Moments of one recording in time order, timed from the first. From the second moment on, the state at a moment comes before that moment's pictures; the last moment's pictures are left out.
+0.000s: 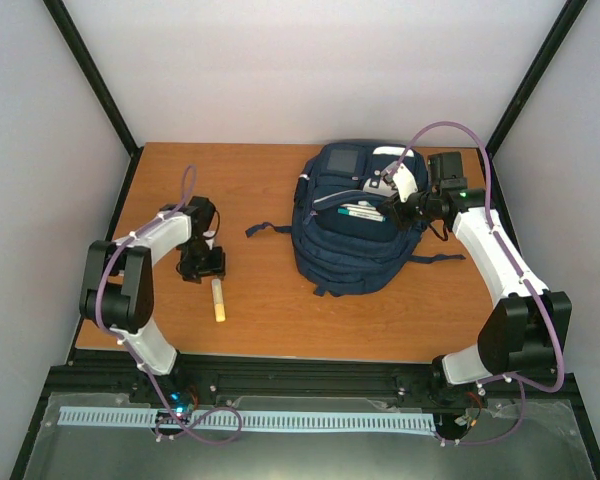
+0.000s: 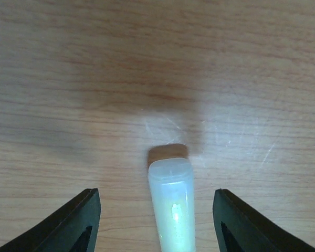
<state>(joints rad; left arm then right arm) -0.16 1.68 1.07 -1.00 0.06 -0.31 0.13 1.45 1.27 -0.71 -0.56 -0.44</state>
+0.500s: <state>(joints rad) -0.16 1.77 1.07 -0.99 0.11 -0.31 0.13 1.45 1.27 -0.71 -0.56 -0.44</state>
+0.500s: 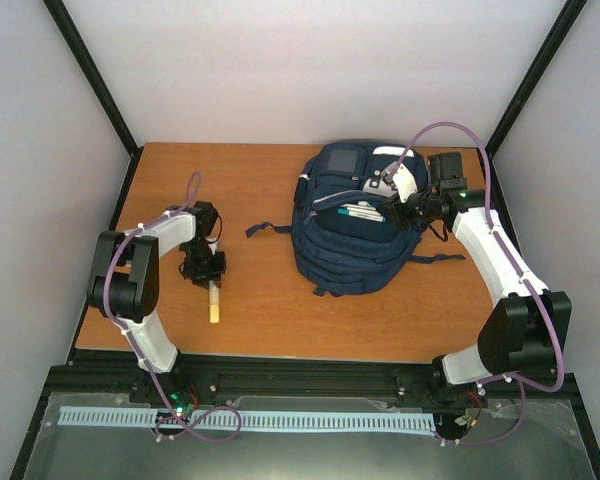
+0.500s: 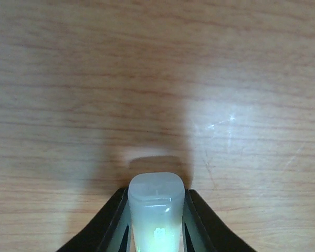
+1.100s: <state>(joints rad) -0.33 2.00 1.40 -0.98 0.05 -0.20 0.13 1.46 1.26 -0.70 -0.57 -0.44</state>
